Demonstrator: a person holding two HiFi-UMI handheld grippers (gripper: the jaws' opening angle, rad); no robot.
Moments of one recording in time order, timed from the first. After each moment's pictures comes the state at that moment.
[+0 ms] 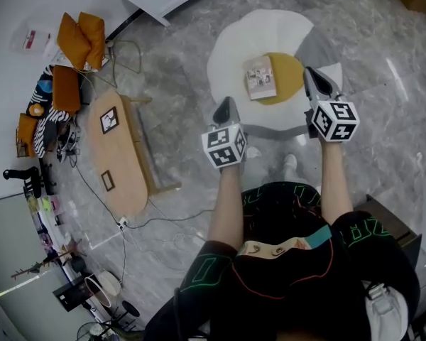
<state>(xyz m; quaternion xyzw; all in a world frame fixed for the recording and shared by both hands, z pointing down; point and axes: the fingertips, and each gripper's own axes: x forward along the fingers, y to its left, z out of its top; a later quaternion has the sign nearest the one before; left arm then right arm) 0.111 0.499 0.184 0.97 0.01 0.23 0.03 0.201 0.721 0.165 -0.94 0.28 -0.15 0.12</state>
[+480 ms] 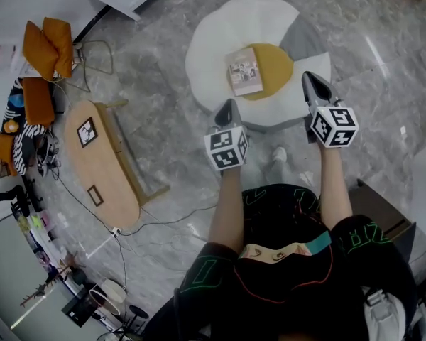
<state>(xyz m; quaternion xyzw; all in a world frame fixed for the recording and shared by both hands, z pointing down) 0.144 0.496 0.262 0.95 0.06 0.28 0.07 0.216 0.709 0.220 -0.94 0.24 -0.21 0.09</state>
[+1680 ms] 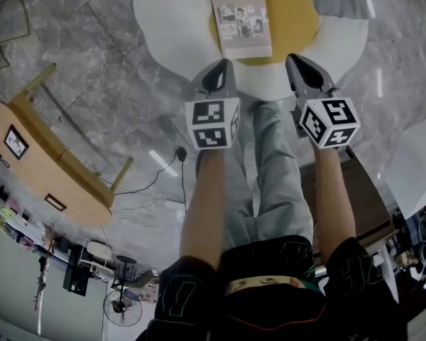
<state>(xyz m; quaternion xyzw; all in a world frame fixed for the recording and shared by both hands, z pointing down) 0.264 0.435 0.555 0.88 0.14 0.42 0.14 0.294 0.569 0.519 -0.86 0.27 -0.43 0.03</state>
